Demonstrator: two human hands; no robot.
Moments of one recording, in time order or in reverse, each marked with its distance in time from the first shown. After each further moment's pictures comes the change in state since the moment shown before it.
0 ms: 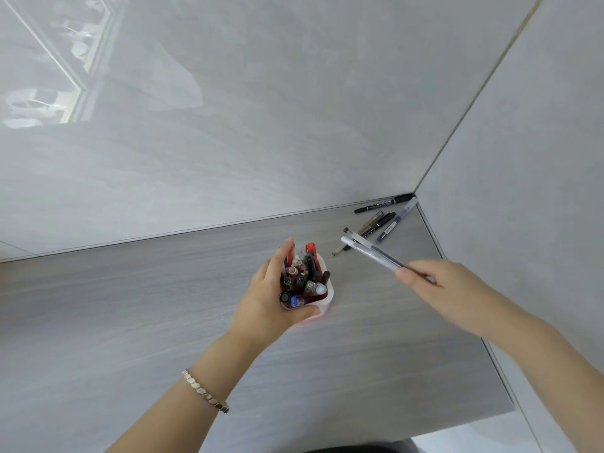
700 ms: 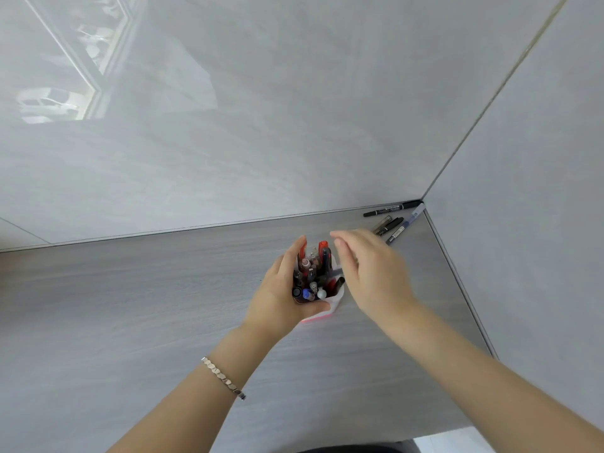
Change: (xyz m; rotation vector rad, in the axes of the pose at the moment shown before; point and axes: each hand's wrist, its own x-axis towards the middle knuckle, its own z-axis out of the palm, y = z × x) left_hand -0.002 -0.005 0.003 -0.061 0.022 0.031; right_hand 0.038 -0.063 0.070 -0.103 0.542 -0.350
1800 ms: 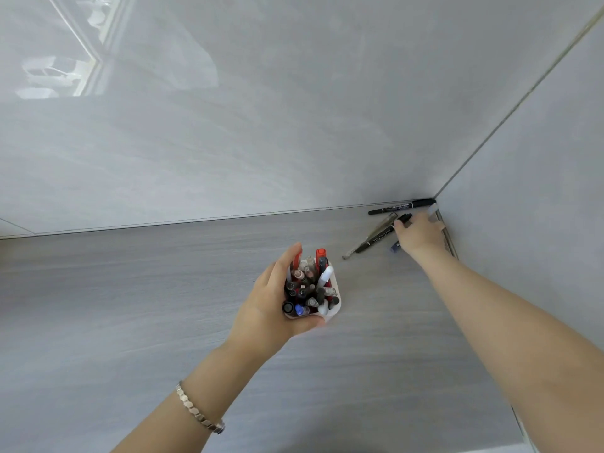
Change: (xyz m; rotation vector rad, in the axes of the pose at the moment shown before) left_hand 0.005 -0.002 0.001 0.034 0.011 -0.052; right_hand 0.086 0.179 0.053 -0.110 -0.258 0.877
